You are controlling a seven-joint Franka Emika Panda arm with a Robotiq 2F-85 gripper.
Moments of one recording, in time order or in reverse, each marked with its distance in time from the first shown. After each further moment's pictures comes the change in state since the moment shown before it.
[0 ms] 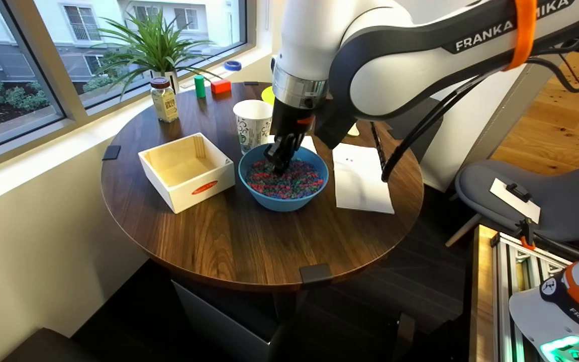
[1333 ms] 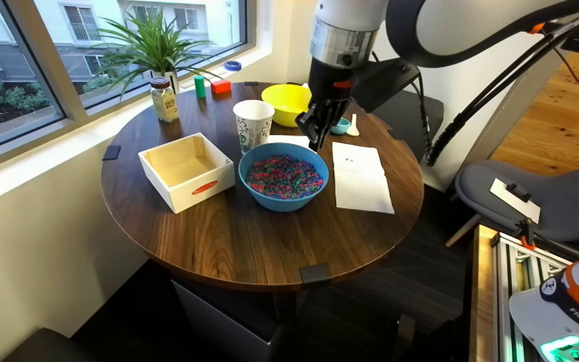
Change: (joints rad) arm -0.002 -0.197 -0.020 -0.069 -0.004 -0.192 0.179
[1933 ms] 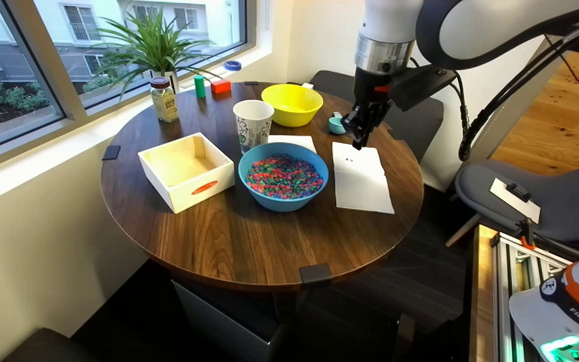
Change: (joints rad) arm -0.102 -0.122 -0.048 -0.187 -0.001 -0.033 -0.011
